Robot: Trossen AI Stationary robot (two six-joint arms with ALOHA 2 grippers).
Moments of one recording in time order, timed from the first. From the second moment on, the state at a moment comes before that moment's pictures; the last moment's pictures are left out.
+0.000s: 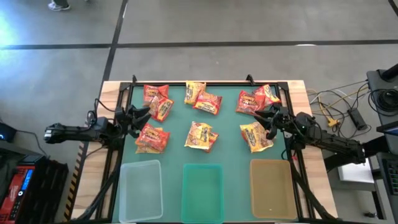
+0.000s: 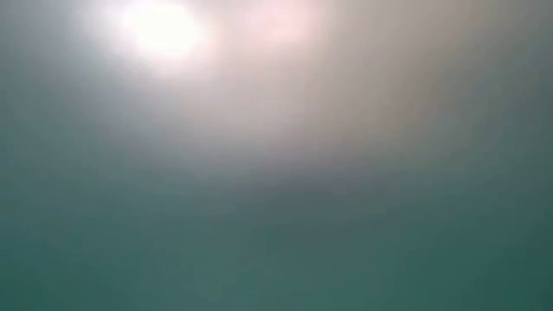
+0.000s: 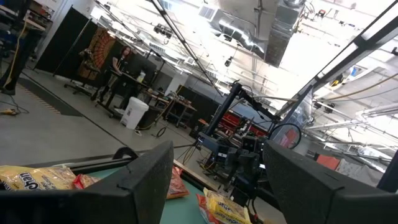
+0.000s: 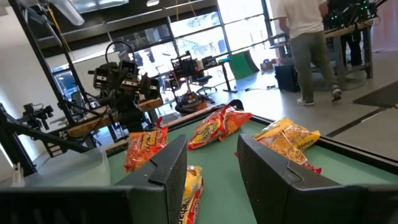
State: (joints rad) left arm -0.03 0.10 0.01 0.44 -0.46 -0.38; right arm -0.33 0.02 0.01 0.11 -0.03 0.28
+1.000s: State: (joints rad) left arm -0.03 0.10 0.01 0.44 -0.51 -0.38; right arm -0.33 0.02 0.01 0.11 0.12 0.30
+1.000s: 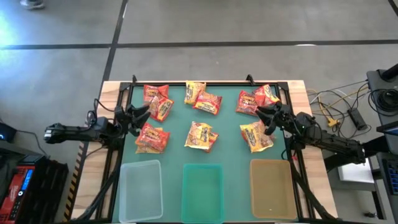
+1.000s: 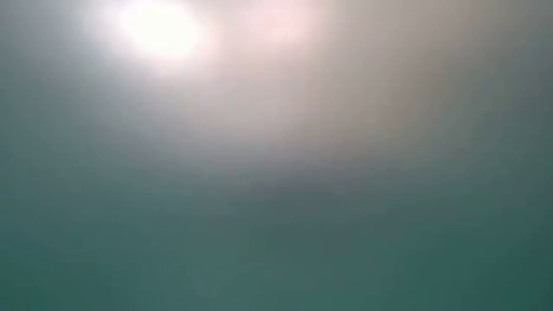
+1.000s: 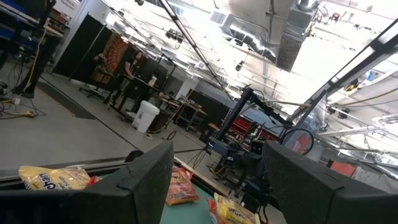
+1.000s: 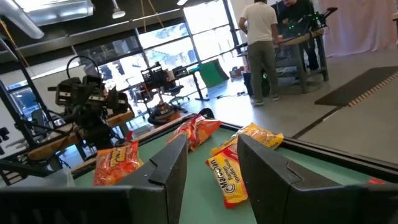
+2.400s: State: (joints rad) left arm -0.03 0.26 0.10 0.51 -0.48 -0.41; right arm -0.33 0.02 0.03 0.19 0.10 0.40
